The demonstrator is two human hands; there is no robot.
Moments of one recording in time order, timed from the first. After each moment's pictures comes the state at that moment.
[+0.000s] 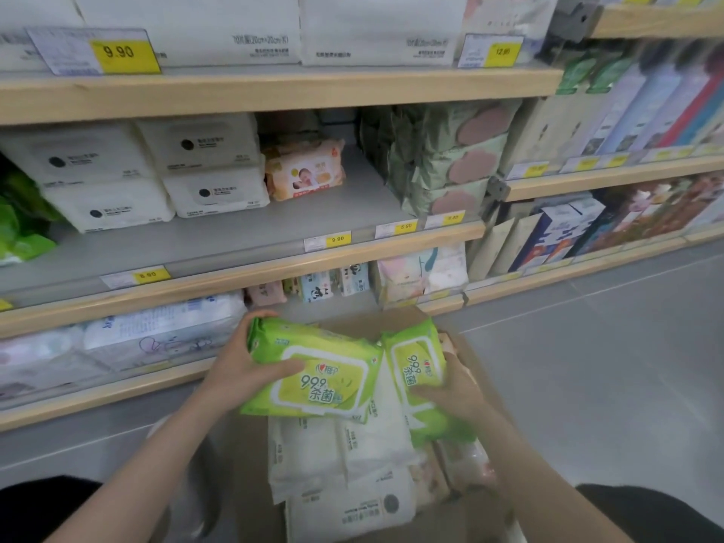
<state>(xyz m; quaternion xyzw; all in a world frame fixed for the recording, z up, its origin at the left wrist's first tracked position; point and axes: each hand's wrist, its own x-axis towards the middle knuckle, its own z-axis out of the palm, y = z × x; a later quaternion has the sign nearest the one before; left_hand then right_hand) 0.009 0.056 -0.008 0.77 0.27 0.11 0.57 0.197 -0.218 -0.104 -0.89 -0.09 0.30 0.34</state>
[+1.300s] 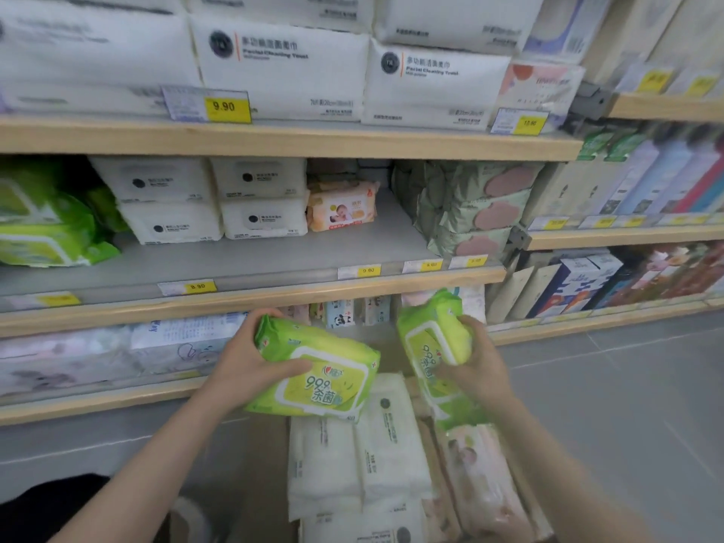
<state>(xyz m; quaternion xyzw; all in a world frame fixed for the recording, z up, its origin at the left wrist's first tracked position) -0.015 0.073 0.027 0.79 0.28 0.18 0.51 0.197 -0.178 0.000 -0.90 -0.17 0.12 0.37</state>
